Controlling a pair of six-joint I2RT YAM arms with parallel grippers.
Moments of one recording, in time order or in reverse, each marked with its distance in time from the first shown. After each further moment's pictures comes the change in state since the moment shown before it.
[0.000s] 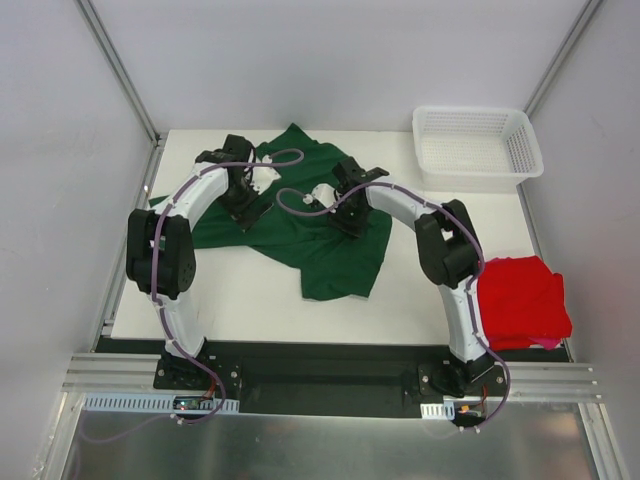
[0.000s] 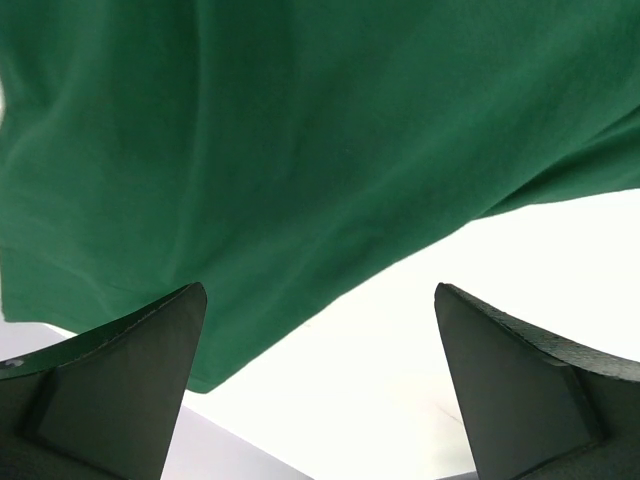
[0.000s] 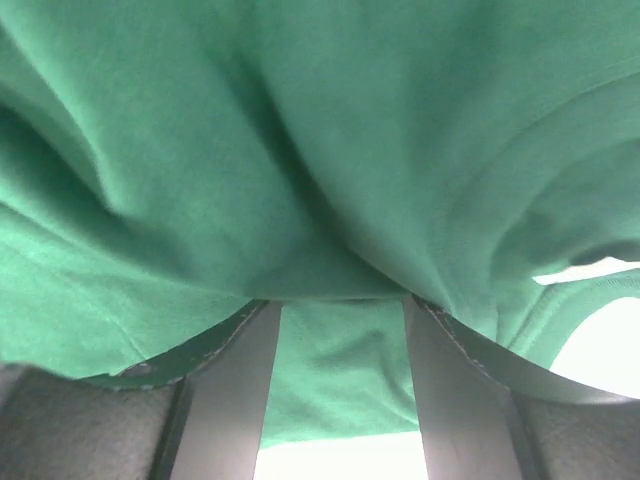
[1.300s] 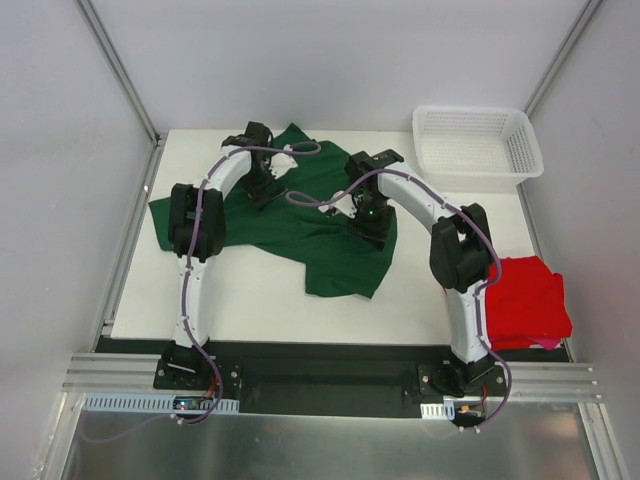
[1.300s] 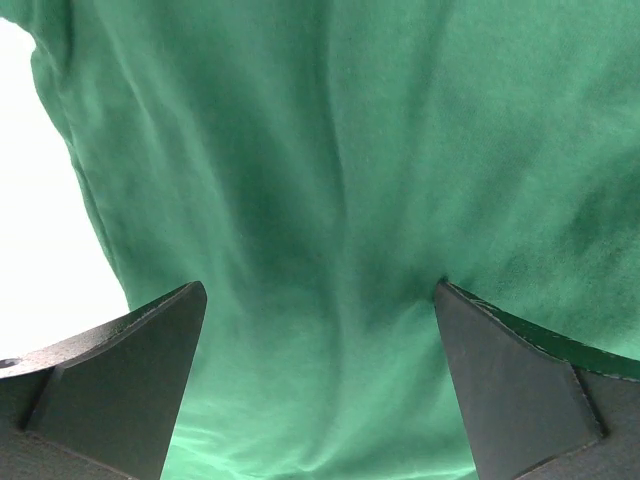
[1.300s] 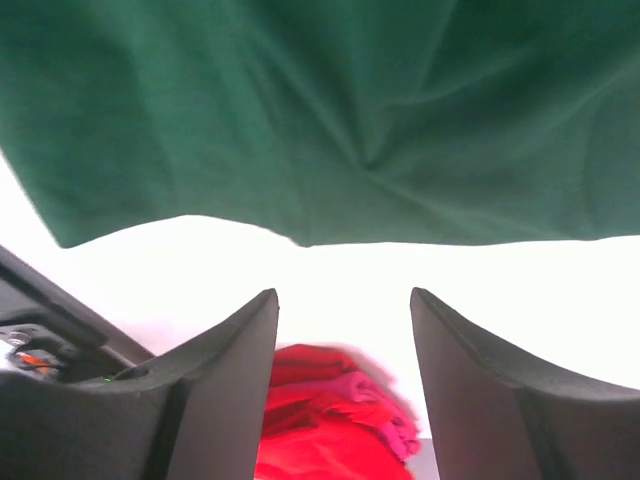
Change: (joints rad) left arm 0.001 0.473 0.475 0.016 0.030 0.166; right arm -0.027 -0.068 0.124 -0.517 0.051 -0.080
